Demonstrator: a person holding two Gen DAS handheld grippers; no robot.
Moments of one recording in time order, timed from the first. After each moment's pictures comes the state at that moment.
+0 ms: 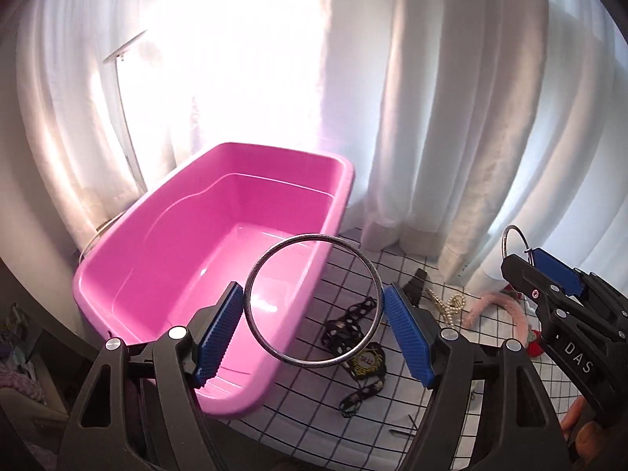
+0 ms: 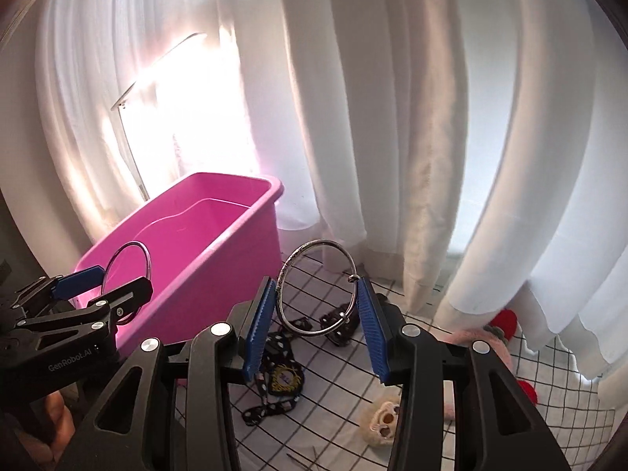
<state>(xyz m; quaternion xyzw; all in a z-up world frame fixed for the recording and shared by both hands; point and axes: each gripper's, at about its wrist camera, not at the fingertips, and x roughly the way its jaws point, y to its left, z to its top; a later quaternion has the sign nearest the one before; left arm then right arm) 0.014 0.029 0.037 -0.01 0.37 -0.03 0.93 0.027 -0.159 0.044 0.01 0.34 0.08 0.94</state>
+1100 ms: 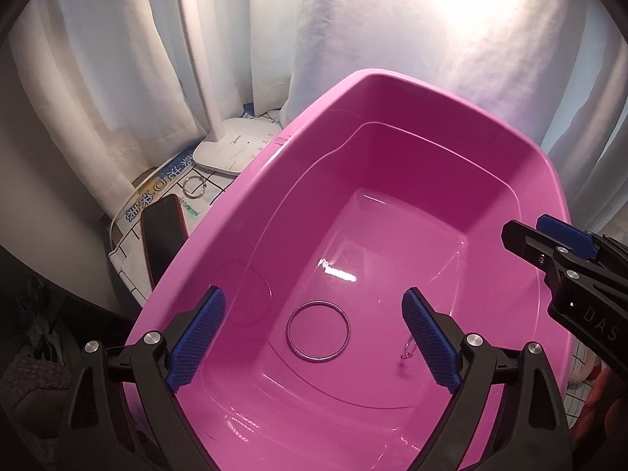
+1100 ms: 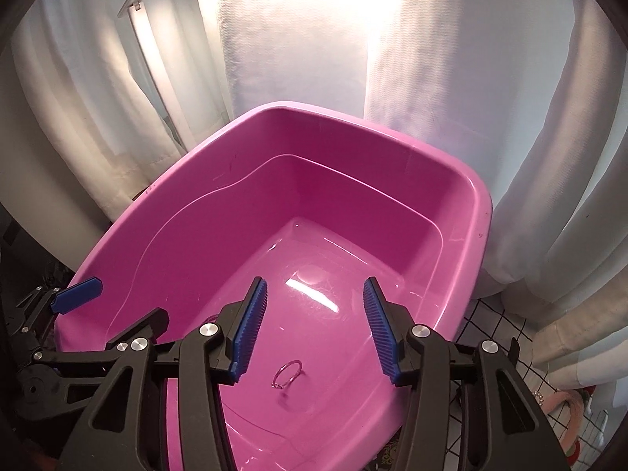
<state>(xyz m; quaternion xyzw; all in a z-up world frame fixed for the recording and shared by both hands) 0.129 0.185 -0.030 -0.03 0.49 0.05 0.87 0.198 0.015 -0.012 -0.04 0.47 0.15 0.87</state>
